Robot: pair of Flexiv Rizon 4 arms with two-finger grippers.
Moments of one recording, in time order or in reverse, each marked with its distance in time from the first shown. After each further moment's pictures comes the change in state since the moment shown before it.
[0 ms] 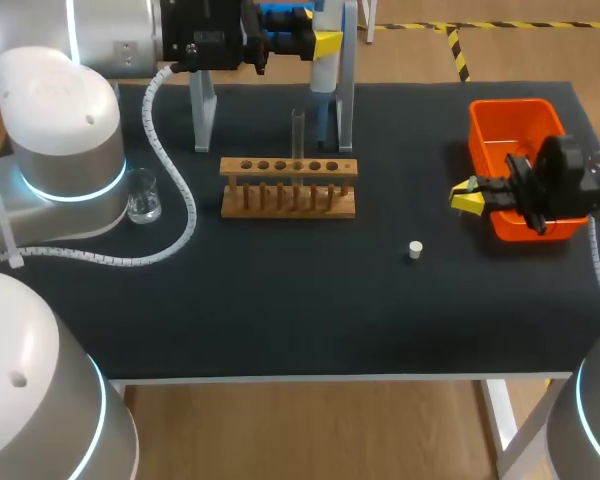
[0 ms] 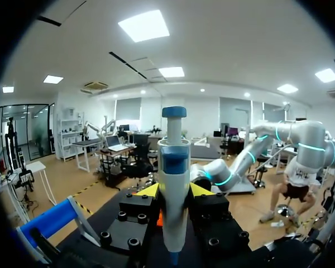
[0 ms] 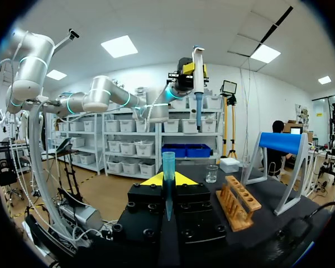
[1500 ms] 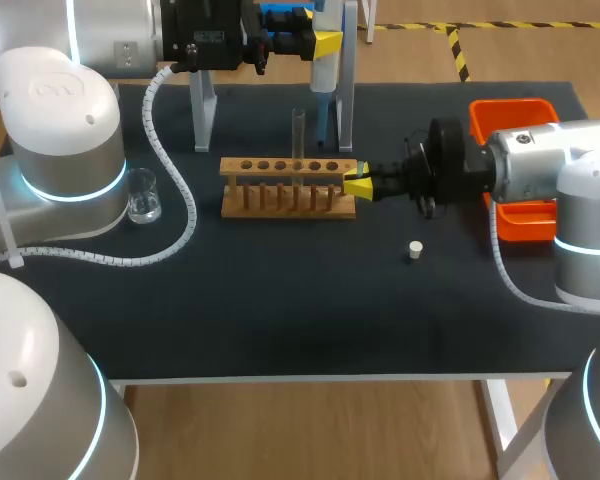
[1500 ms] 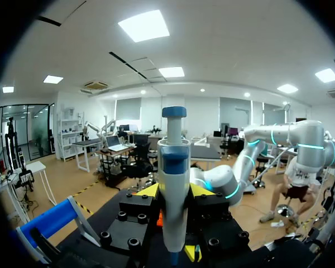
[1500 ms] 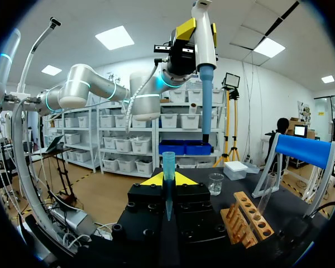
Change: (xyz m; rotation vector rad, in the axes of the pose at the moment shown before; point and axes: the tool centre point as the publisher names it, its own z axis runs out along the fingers) left arm 0.000 0.000 0.000 0.000 0.000 0.000; right arm -0.026 0.014 0.140 0.047 -0.003 0.004
